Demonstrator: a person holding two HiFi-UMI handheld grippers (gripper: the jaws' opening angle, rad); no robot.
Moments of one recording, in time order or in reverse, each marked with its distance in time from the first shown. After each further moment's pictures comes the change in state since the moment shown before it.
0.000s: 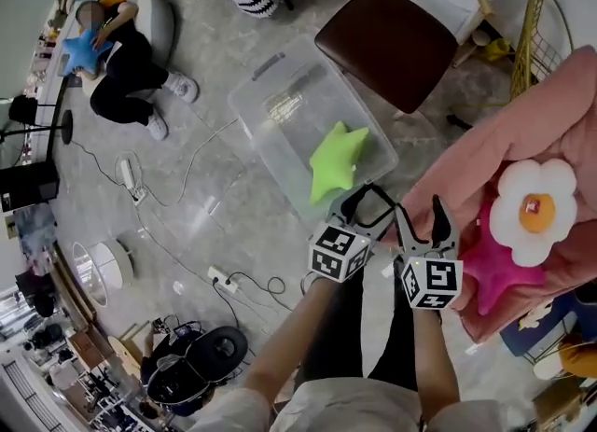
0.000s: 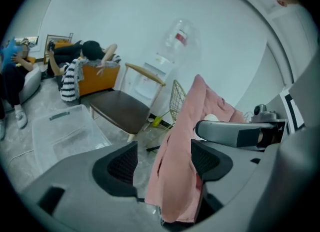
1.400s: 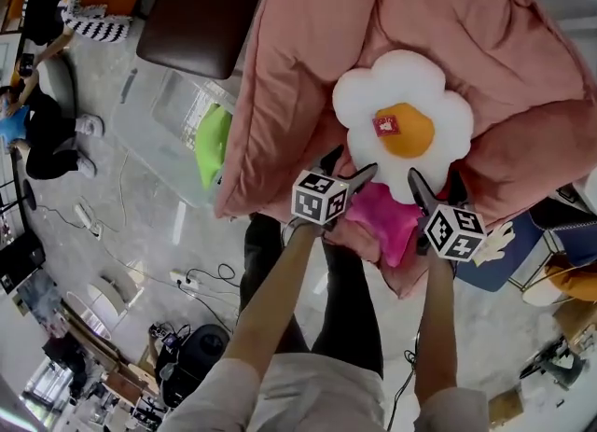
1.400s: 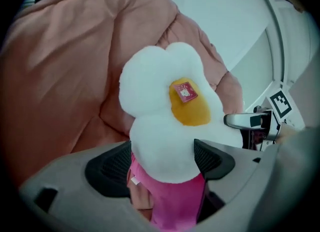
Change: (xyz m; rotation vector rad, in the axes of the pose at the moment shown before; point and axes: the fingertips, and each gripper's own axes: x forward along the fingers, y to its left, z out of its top) left arm 0.297 -0.265 -0.152 -0.010 0.260 -0.254; right arm -0.197 -0.436 -0.154 0.342 0.169 -0.321
